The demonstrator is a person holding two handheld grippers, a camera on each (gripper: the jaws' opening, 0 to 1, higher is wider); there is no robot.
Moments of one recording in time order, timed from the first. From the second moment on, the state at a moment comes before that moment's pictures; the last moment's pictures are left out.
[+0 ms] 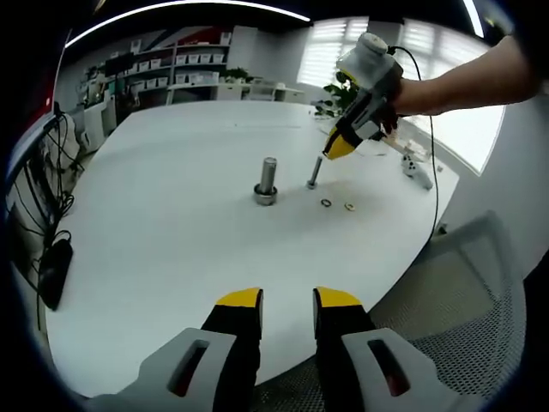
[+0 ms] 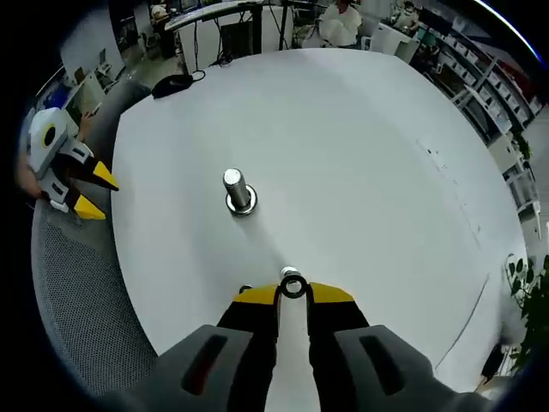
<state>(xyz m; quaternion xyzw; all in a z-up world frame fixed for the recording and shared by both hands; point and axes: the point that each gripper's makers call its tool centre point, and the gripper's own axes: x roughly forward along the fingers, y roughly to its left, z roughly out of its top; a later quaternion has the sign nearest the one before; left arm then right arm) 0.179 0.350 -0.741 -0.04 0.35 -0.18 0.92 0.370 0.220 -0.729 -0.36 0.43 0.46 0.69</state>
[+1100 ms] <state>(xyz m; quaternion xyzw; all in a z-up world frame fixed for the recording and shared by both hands) 0.179 0.352 -0.741 -0.04 0.35 -0.18 0.92 0.374 0.225 -0.768 -0.38 0.46 0.46 0.65</state>
